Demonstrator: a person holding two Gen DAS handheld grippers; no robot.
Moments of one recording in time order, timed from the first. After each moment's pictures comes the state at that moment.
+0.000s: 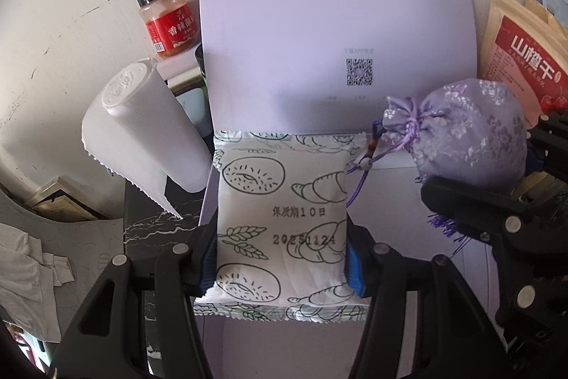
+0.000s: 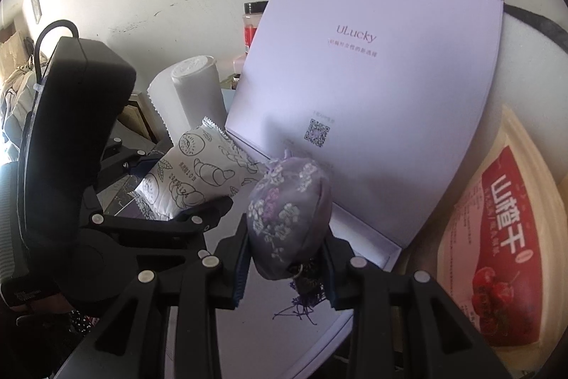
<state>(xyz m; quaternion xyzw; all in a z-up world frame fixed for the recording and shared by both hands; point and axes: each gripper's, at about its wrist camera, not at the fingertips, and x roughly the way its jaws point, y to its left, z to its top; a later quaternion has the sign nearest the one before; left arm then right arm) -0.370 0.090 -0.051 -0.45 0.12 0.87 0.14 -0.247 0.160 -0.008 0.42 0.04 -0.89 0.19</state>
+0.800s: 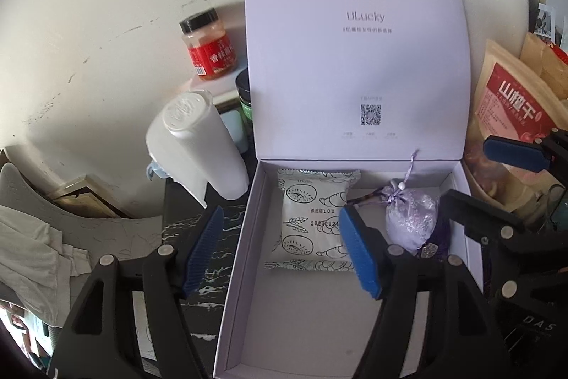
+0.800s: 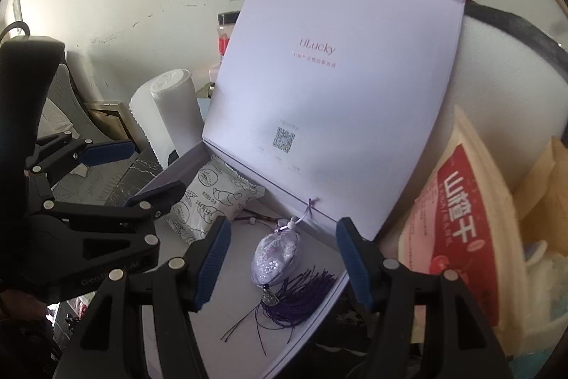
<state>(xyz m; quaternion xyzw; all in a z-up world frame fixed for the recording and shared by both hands) -0.344 0.071 0.001 -0.42 0.12 0.89 0.09 -0.229 0.172 0.014 0.41 0.04 -0.90 0.14</state>
